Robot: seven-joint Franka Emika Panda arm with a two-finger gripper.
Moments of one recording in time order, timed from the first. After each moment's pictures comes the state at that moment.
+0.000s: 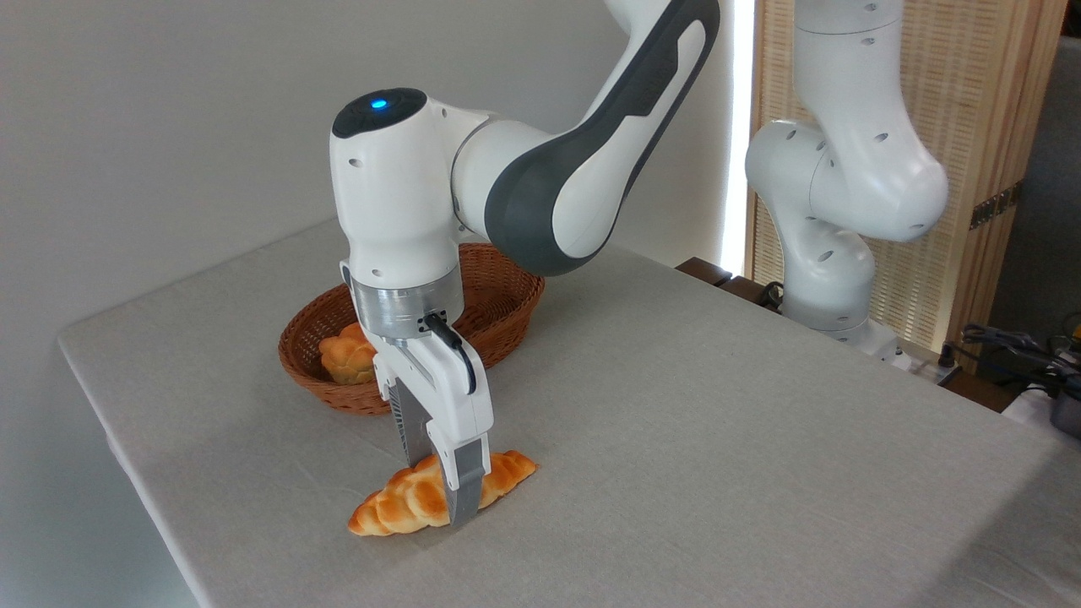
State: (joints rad) arm -0.06 0.09 0.01 -2.03 -0.04 2.20 0.86
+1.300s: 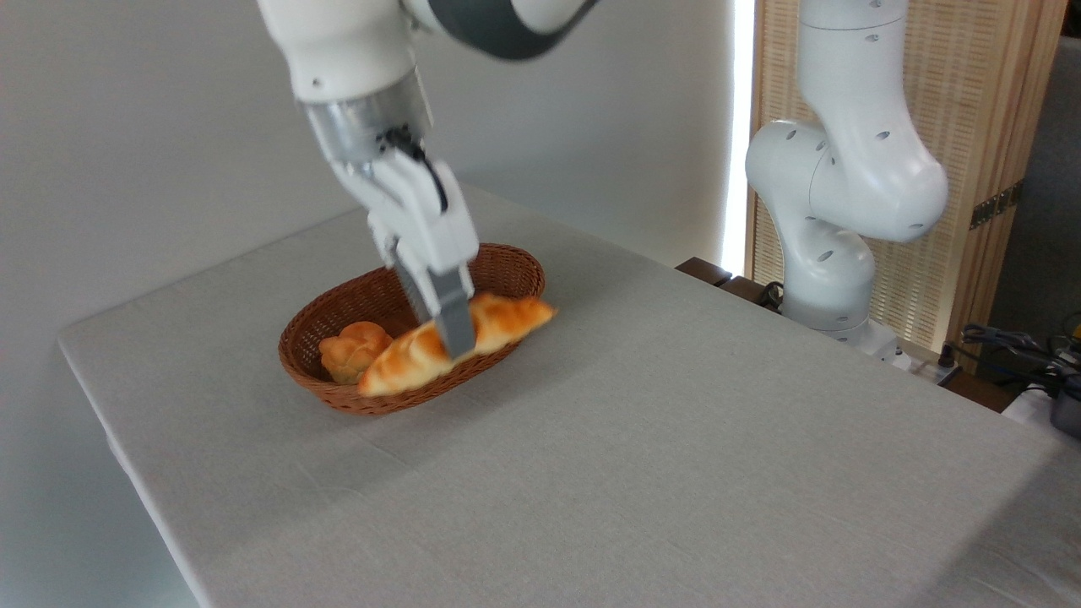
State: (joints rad) arm -0.07 0.03 0.00 -1.66 -0.04 1.58 0.86
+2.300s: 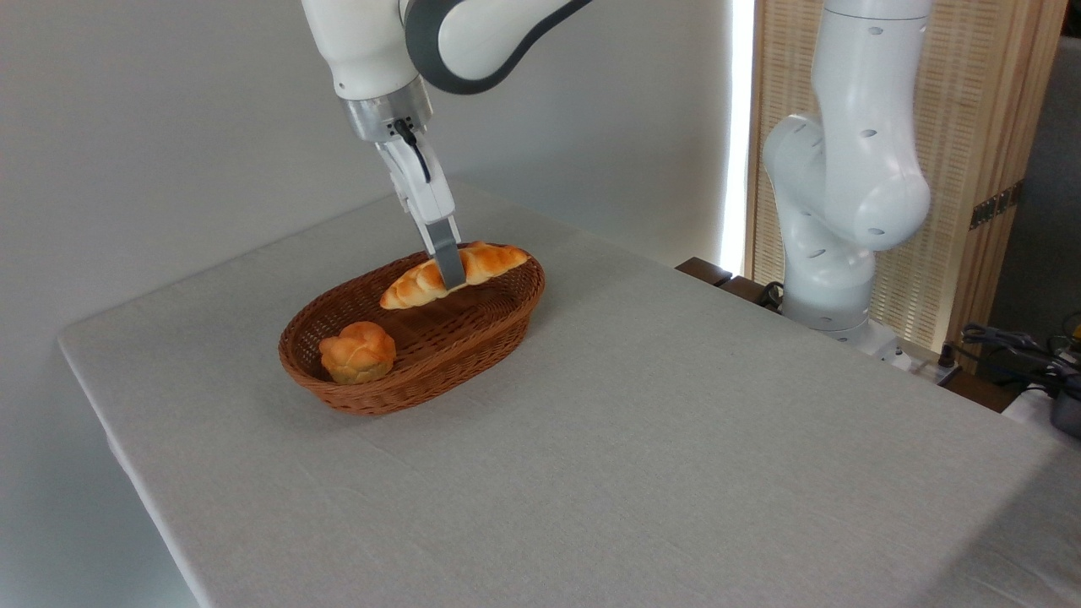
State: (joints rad) arm -0.44 -0.10 -0.04 -2.03 -0.13 1.83 0.60
